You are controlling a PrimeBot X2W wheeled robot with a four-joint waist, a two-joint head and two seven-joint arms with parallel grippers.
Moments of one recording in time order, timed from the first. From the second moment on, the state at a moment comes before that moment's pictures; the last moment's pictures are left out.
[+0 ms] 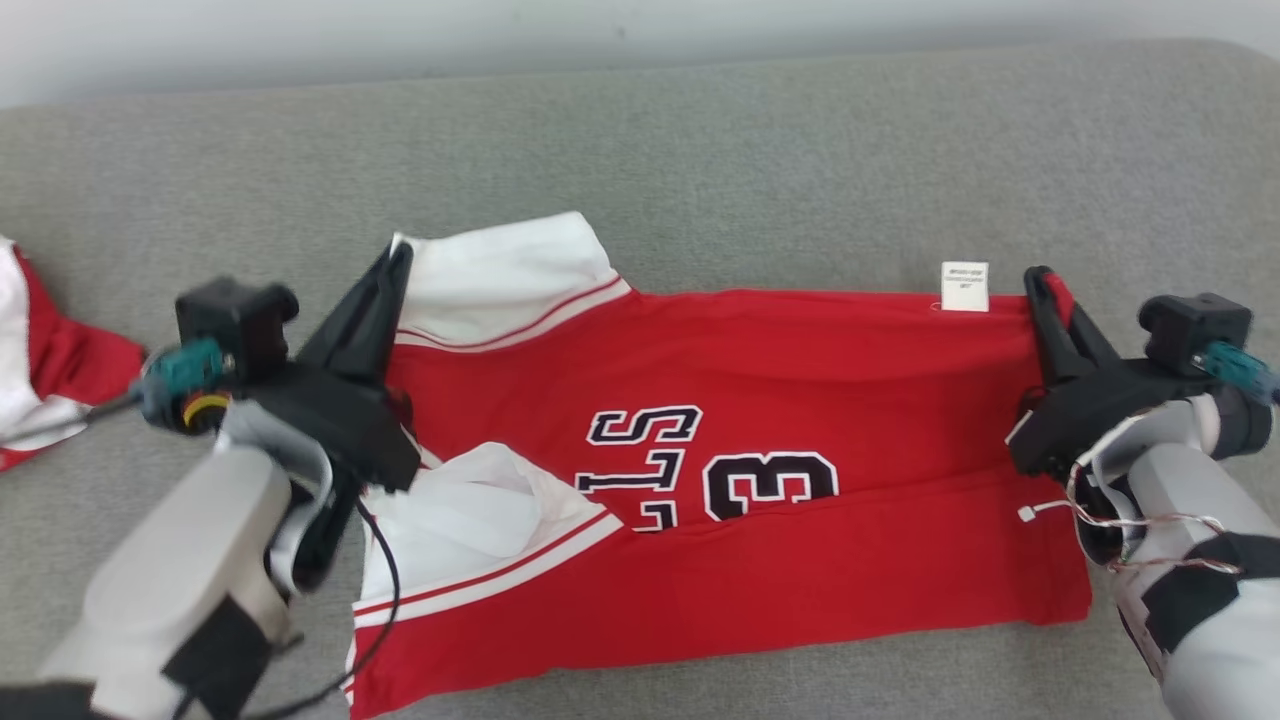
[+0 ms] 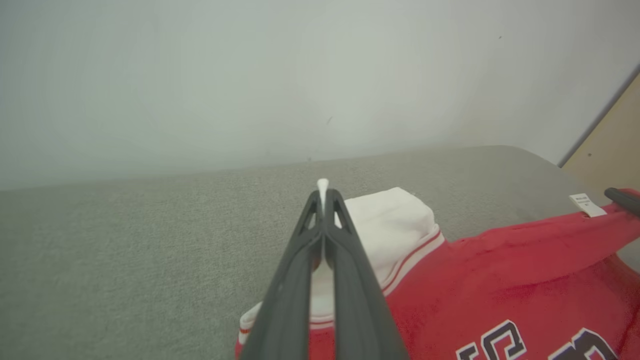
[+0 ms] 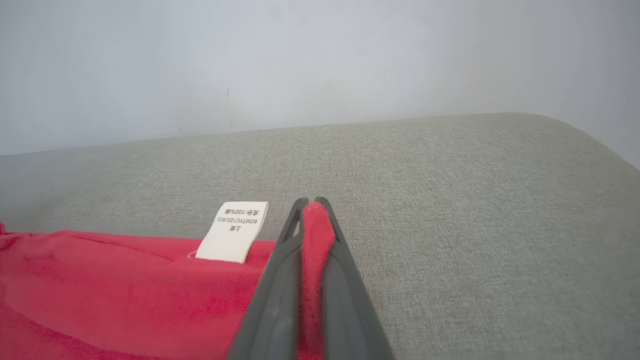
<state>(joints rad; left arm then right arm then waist) -0.86 0.43 -0.78 0.61 -0.91 -0.10 -0.26 -0.75 -0.33 0.39 0.90 0.58 0.13 -0.26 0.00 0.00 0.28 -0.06</state>
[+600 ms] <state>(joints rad) -0.32 0.40 -0.57 0.14 -0.76 0.07 -0.26 -0.38 -0.27 0.06 0.54 0.42 0.13 -0.26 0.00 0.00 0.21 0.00</state>
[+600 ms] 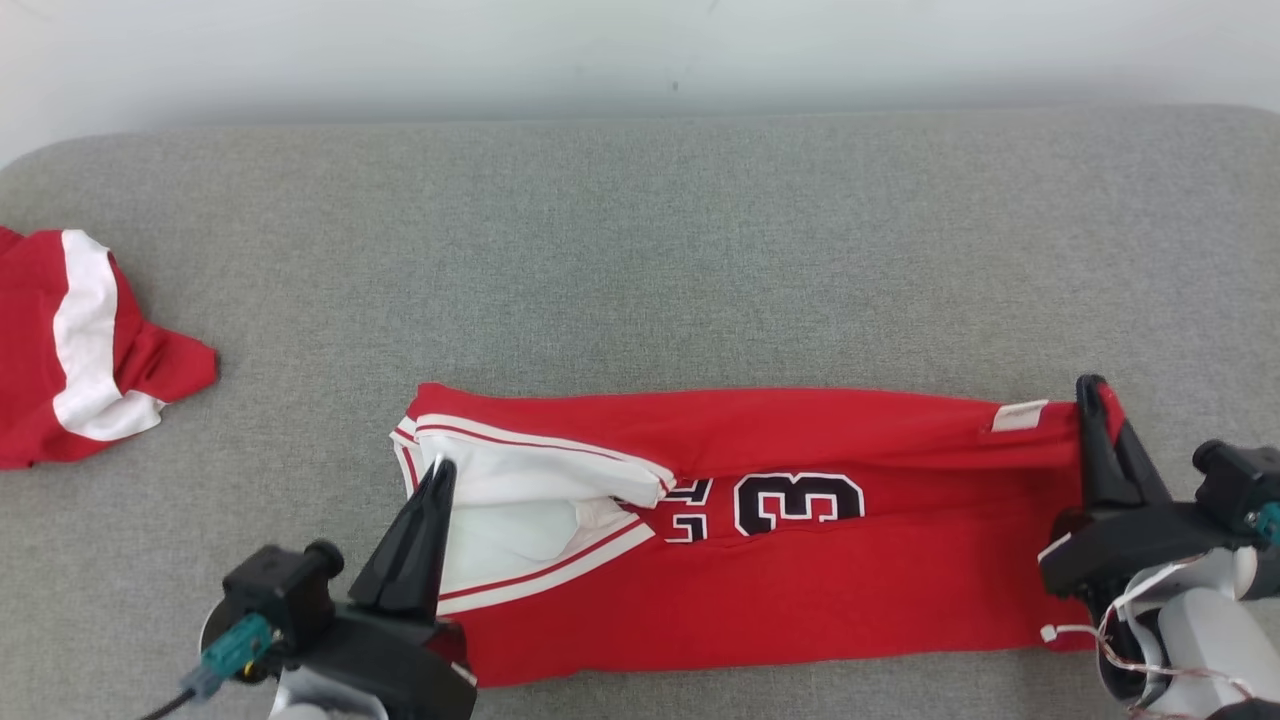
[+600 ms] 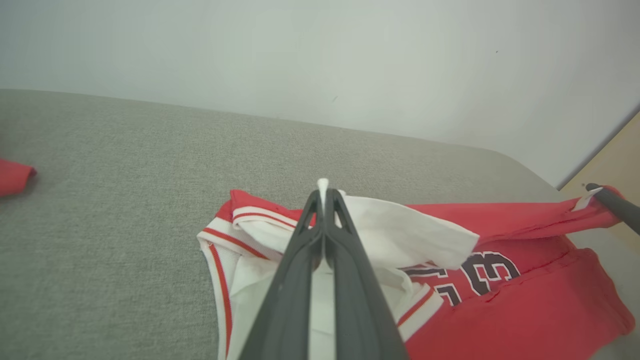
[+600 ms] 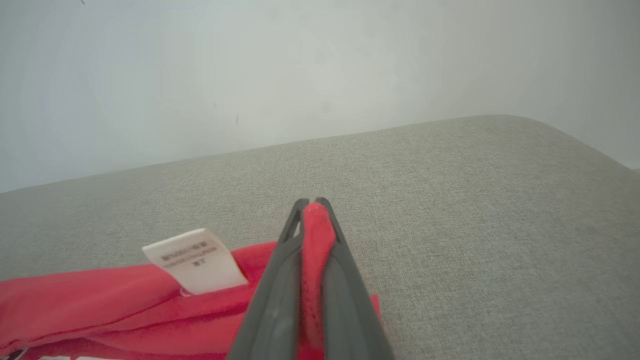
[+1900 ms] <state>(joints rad) 0.02 0.16 -0.02 0.06 -0.27 0.07 -0.26 -0.27 -0.26 0.04 0.71 0.42 0.13 -0.16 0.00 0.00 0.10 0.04</state>
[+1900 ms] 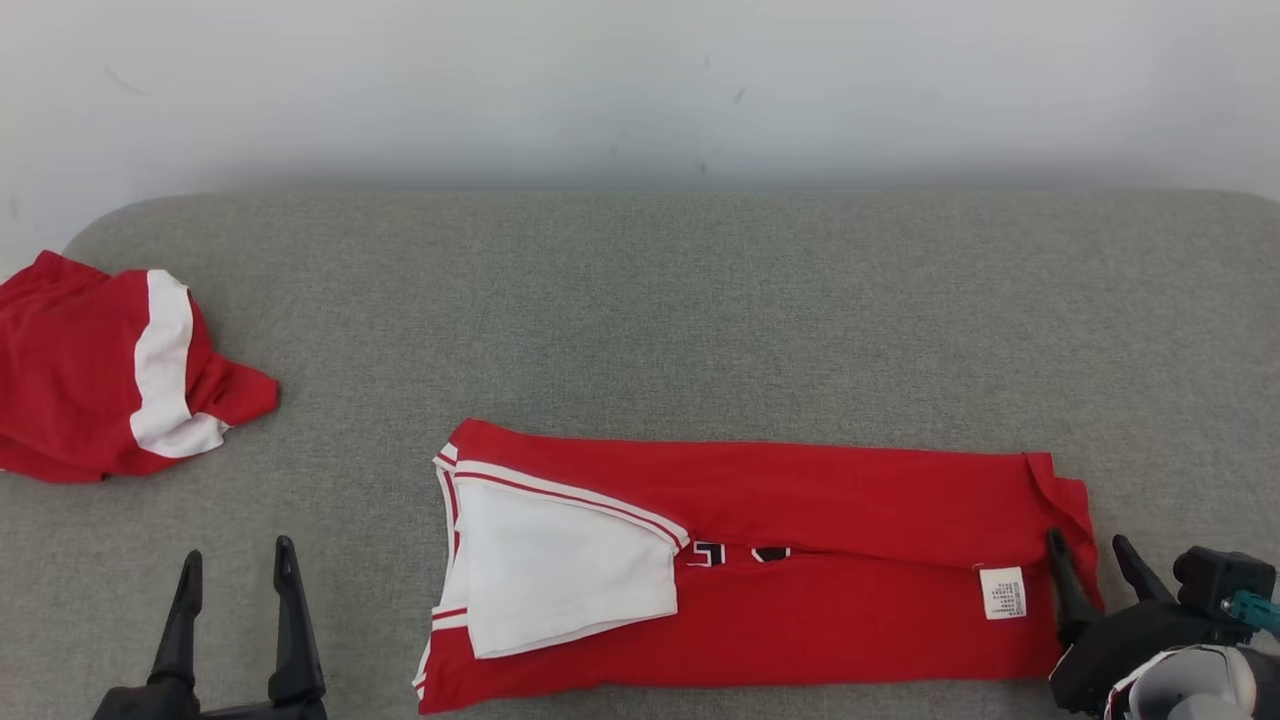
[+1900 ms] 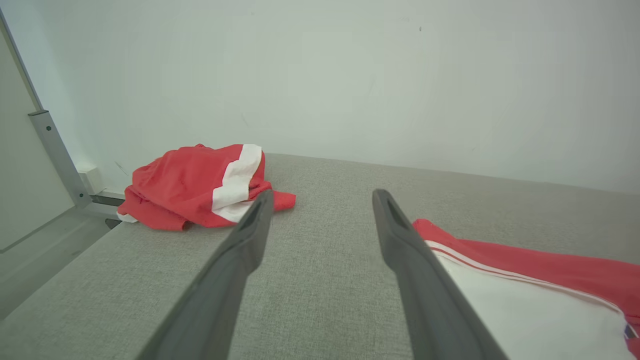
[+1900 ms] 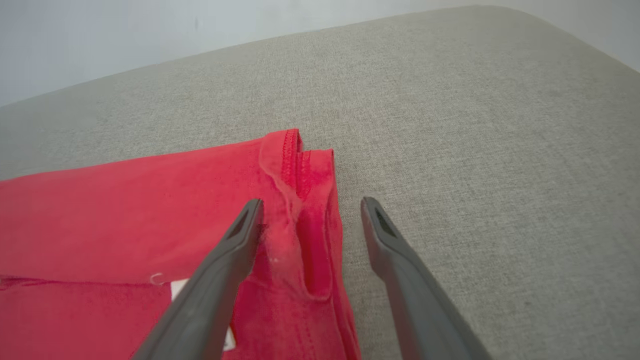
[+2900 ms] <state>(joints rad) 0.03 0.07 0.11 0.10 -0.13 -0.06 -0.26 -0.41 -0.46 0.08 0.90 0.44 0.13 -0.15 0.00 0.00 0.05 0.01</state>
